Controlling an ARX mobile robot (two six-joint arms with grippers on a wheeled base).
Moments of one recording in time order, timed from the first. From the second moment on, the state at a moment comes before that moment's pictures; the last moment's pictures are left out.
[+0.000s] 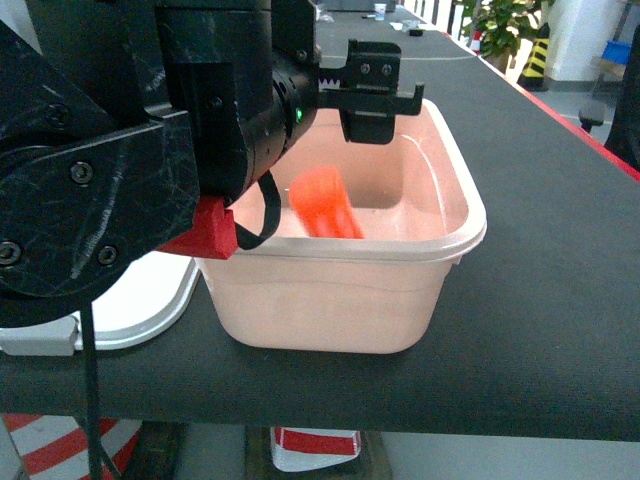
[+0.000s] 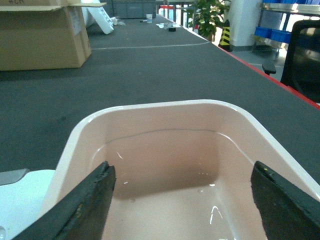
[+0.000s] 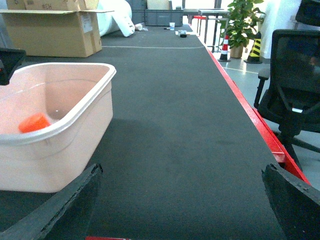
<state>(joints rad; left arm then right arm) -0.54 1.93 1.01 0.91 -0.34 0.00 0.00 0.00 0.01 -0.01 0.00 0.00</state>
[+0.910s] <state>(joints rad) -0.14 1.57 0.60 1.03 -0.22 0.04 0.00 0.00 0.01 -0.01 0.00 0.00</state>
